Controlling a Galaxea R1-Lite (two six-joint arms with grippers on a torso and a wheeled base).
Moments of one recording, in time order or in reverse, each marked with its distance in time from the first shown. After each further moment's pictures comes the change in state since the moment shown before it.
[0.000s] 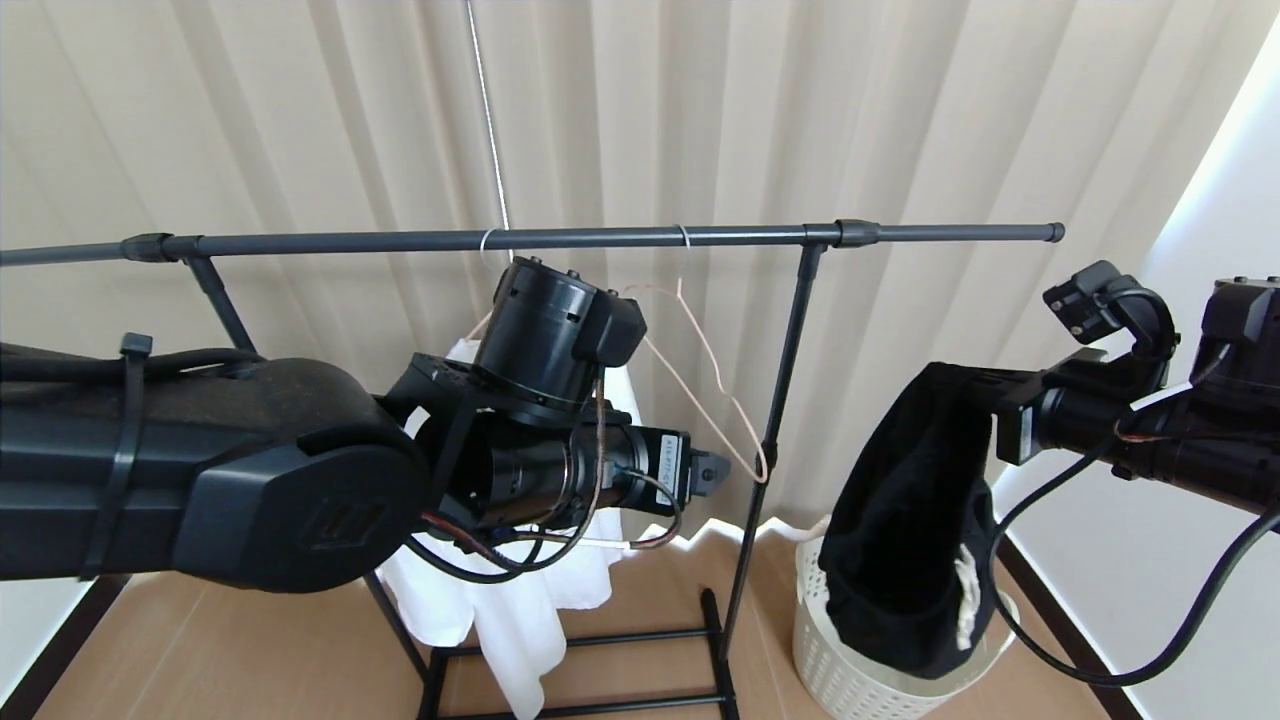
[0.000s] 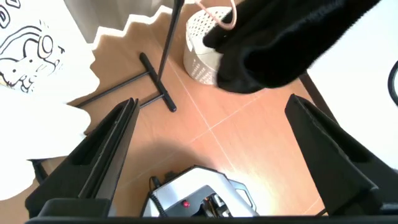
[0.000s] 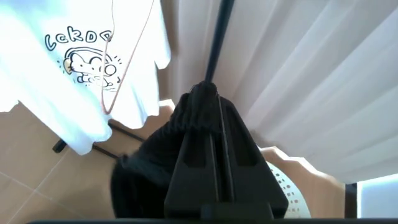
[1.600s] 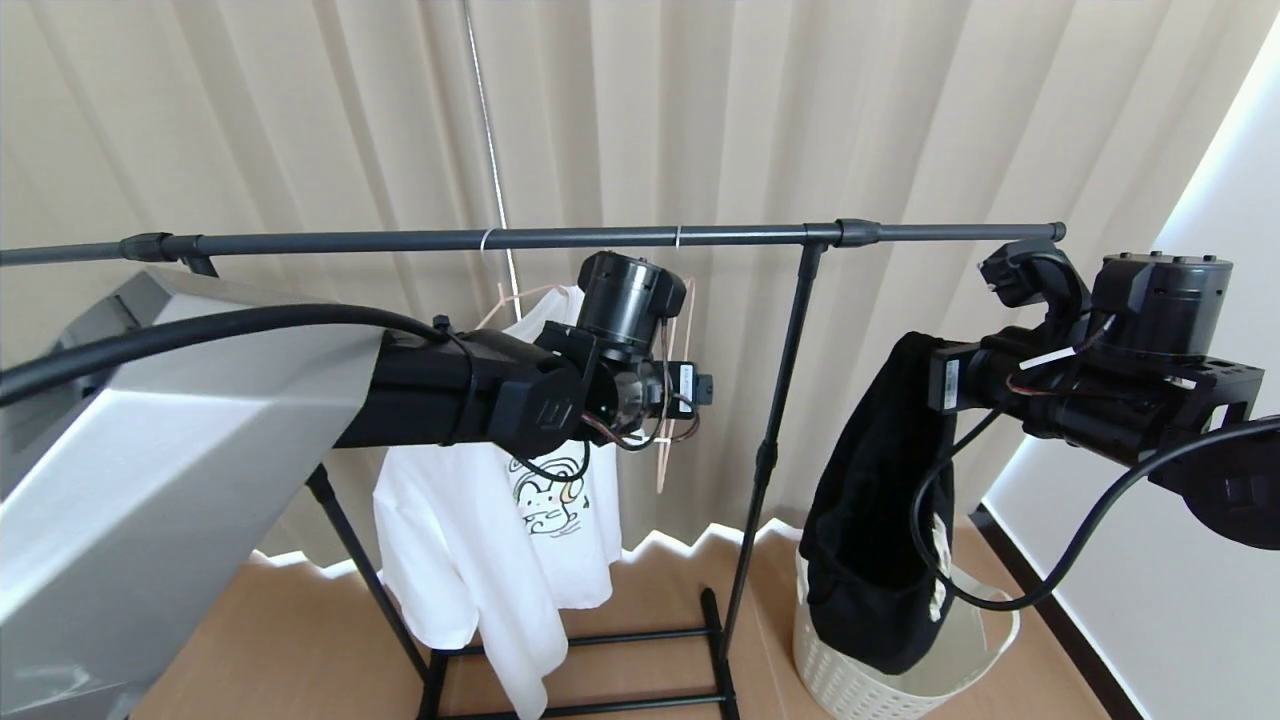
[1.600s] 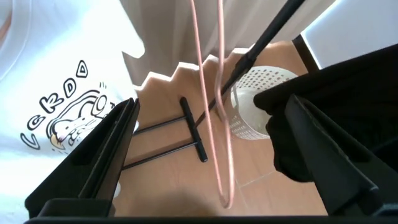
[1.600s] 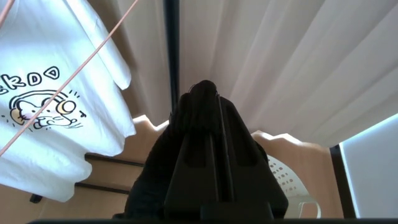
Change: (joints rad) left arm 0.119 0.390 -0.461 -0.002 0.159 0.056; right arm 0.109 0.140 -0.154 -0.016 -0.338 0.160
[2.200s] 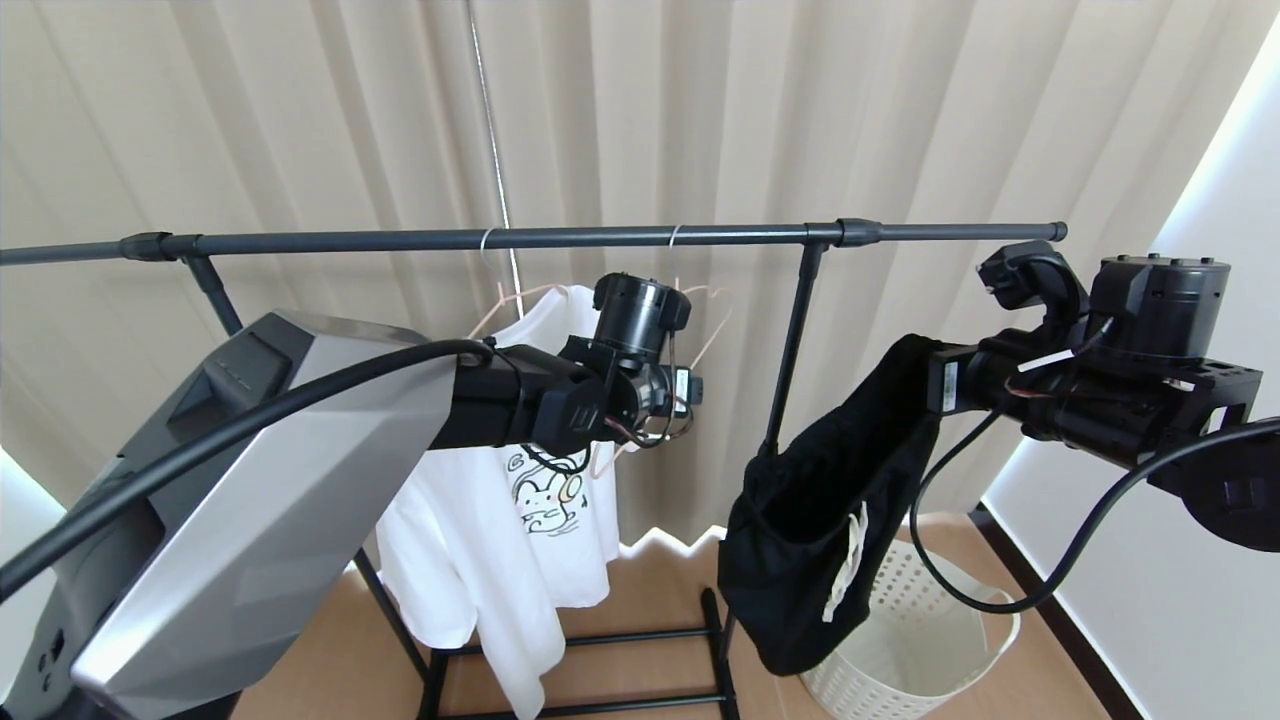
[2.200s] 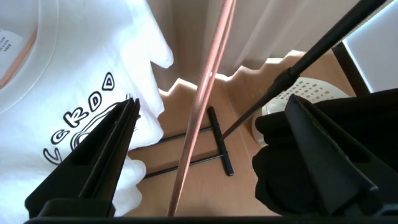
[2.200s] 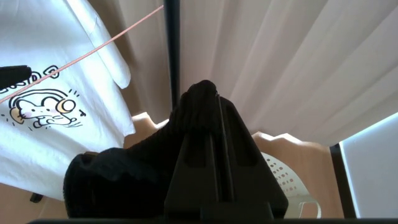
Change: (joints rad) left arm 0.030 0.143 -0.150 -0.001 0.086 0.054; right arm 0.001 0.000 0.005 -0.001 0.000 0.000
